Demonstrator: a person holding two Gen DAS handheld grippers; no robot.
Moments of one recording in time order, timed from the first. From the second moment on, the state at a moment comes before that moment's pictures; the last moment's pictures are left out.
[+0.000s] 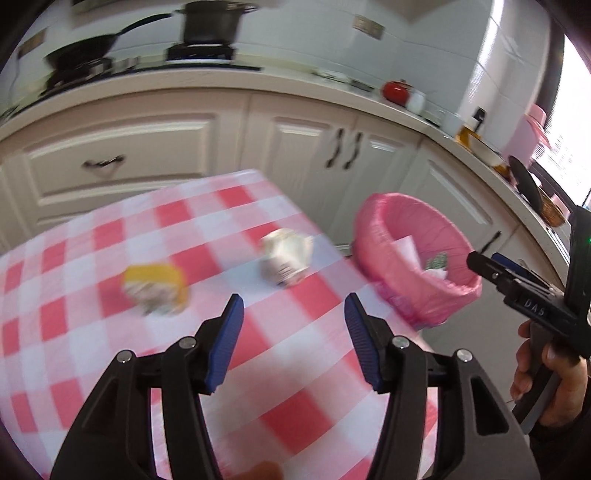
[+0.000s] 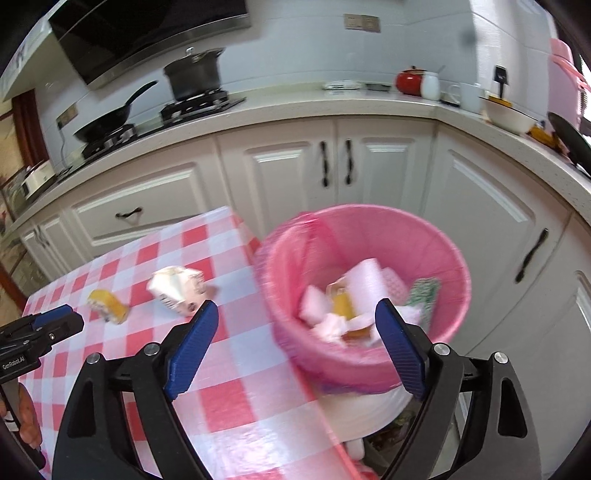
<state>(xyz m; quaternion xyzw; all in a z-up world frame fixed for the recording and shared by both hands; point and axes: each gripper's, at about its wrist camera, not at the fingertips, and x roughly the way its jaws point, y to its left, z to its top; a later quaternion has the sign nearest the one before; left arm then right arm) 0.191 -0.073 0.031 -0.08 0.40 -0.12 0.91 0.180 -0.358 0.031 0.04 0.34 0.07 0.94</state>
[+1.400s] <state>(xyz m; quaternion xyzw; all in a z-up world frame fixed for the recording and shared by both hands) 0.247 0.038 -0.038 -0.11 0.44 -0.06 0.89 0.290 -0.184 -0.052 -0.09 0.39 0.16 0.90</state>
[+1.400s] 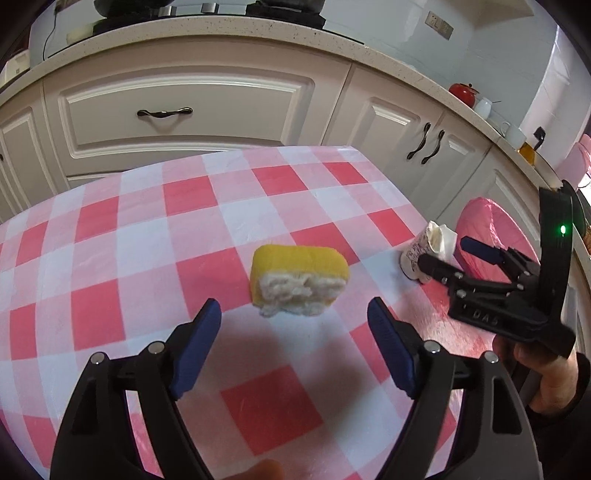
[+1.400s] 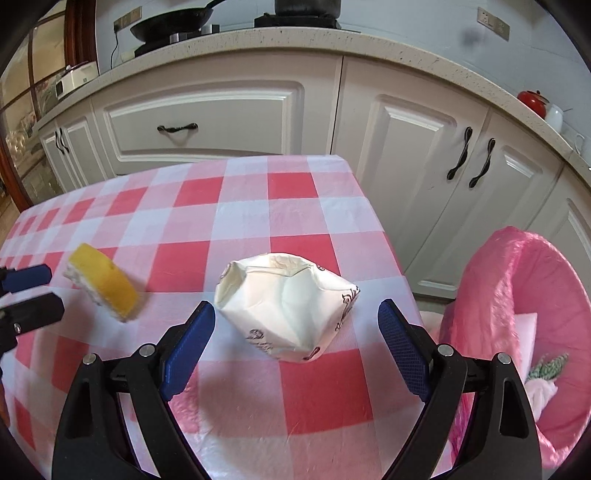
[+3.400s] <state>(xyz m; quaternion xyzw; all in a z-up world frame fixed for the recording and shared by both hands) 0.238 -0.055 0.021 -0.07 0.41 -0.06 0.91 0.234 -0.303 0.035 -0.05 0.34 0.16 0.93</state>
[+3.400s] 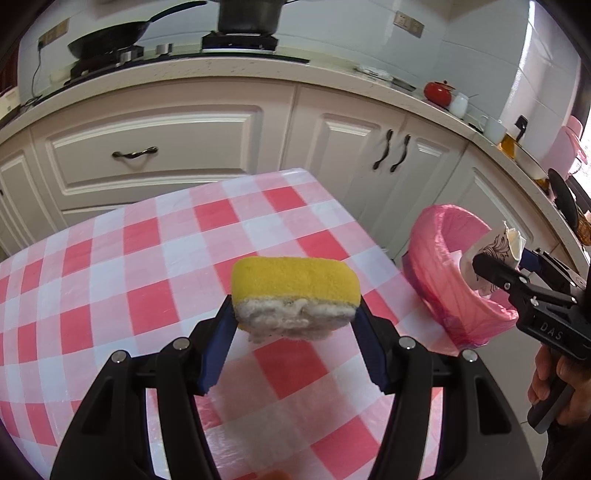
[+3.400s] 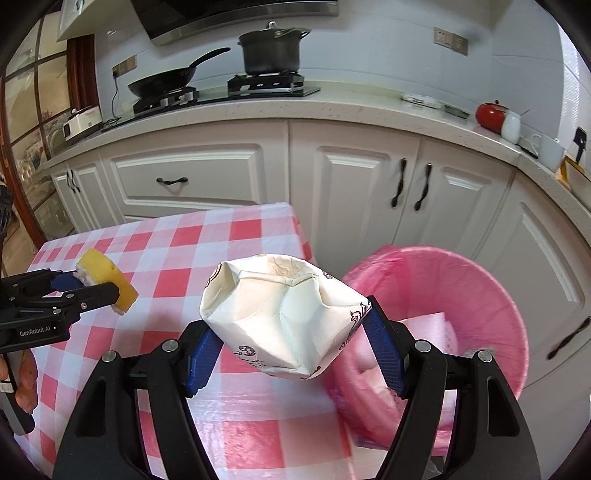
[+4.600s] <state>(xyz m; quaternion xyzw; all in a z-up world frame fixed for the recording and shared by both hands) 0.297 -0.237 0.049 0.00 0.40 -0.21 0.89 0.273 -0.444 0.028 0.00 0.35 0.06 0.93</state>
